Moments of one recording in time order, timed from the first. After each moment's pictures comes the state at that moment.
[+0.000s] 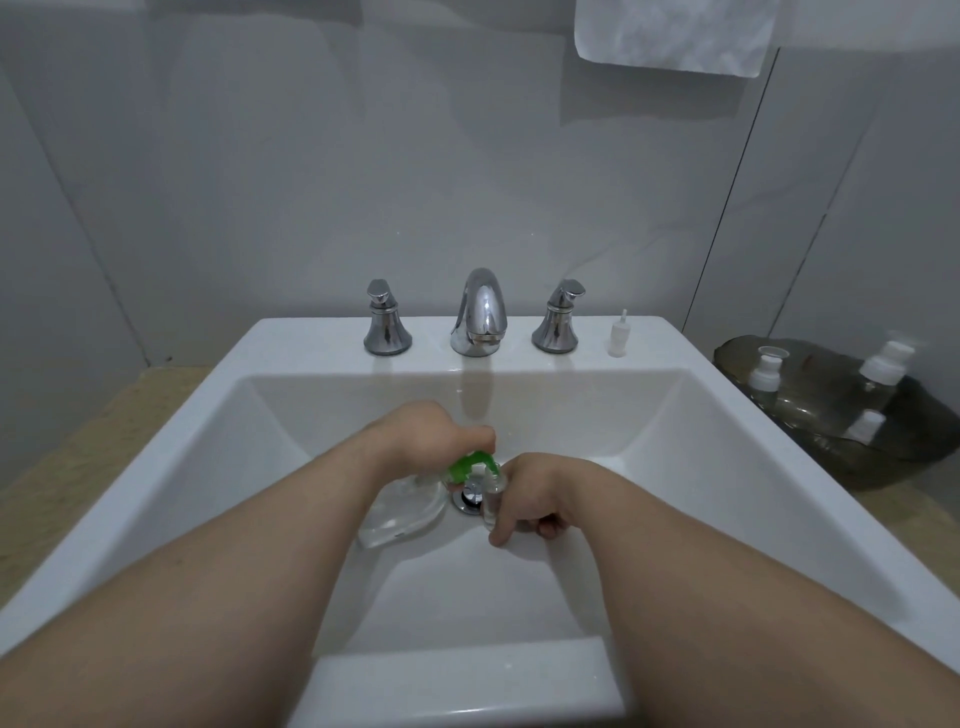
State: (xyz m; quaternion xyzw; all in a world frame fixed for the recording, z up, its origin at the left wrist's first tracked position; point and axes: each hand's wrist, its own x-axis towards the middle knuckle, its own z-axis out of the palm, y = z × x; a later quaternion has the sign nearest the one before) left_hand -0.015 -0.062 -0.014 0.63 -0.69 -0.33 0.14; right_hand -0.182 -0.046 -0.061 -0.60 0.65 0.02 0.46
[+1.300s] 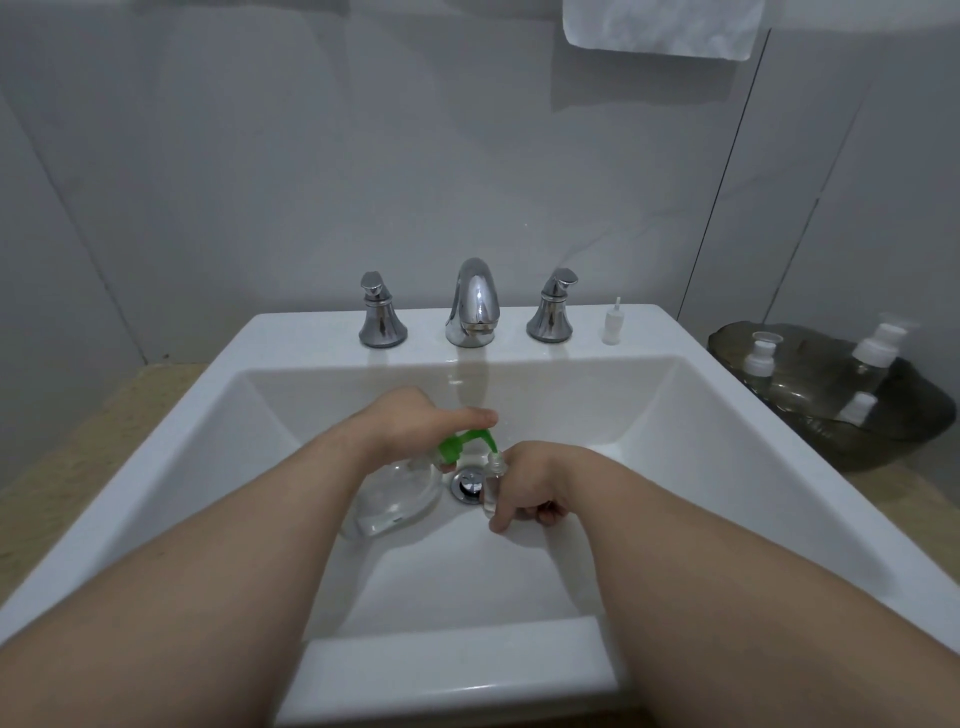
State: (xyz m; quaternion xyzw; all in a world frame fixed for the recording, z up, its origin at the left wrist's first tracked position) left_hand -0.004 -0.058 -0.009 0.61 -0.68 -0.36 0.17; right_hand -0.183 -0.043 -0.056 -0.62 0.65 0.03 0.44
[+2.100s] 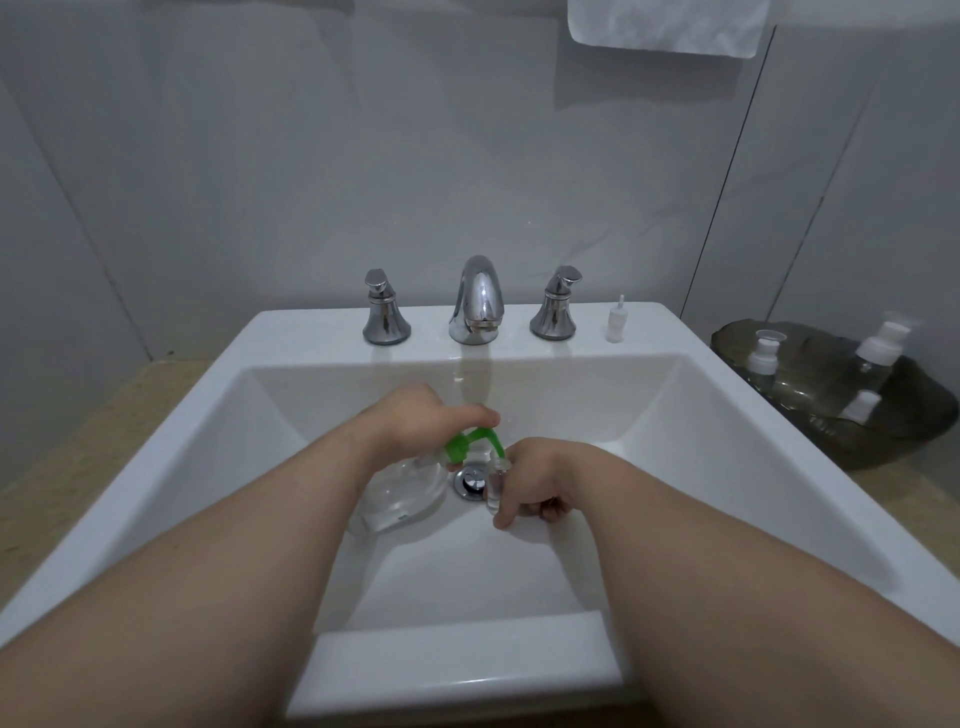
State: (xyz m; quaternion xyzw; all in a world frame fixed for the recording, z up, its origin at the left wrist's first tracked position) left_hand -0.007 -0.061 -0.013 0.61 -0.68 -0.36 0.19; right_hand -0.186 -0.048 -0.064 -0.60 0.66 0.00 0.46
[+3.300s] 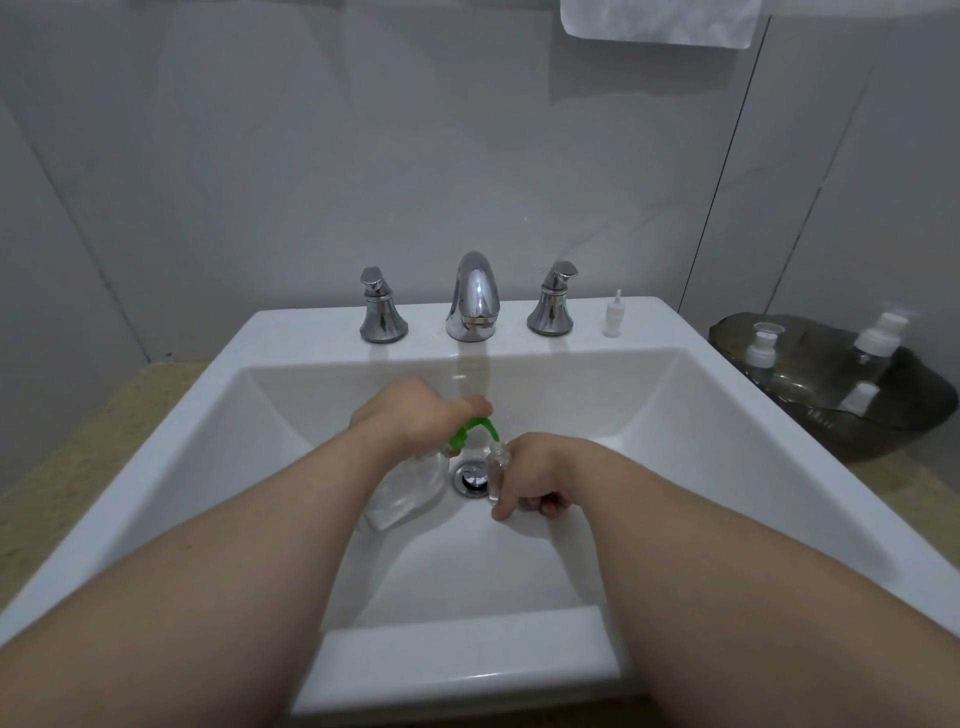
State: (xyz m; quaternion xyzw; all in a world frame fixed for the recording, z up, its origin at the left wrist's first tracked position) left_hand -0.011 -0.063 -0.018 0.66 -0.68 -0.27 0.18; right_hand -0.188 -0.055 -0.072 -0.59 0.67 -0.01 0.45
